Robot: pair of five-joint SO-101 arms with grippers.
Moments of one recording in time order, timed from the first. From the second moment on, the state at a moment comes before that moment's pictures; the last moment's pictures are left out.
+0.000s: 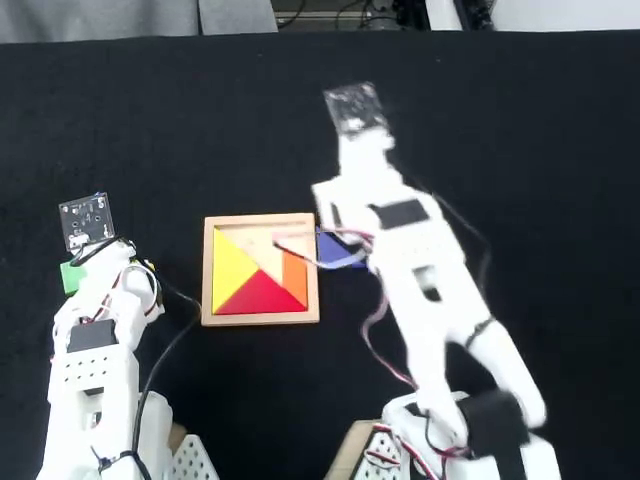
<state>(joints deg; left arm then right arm) -16.7 -55.3 81.0 31.8 2.9 -12.8 -18.2 40.6 36.0 2.0</state>
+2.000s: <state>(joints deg) -16.7 -55.3 81.0 31.8 2.9 -13.6 23.4 6.4 64.0 49.2</state>
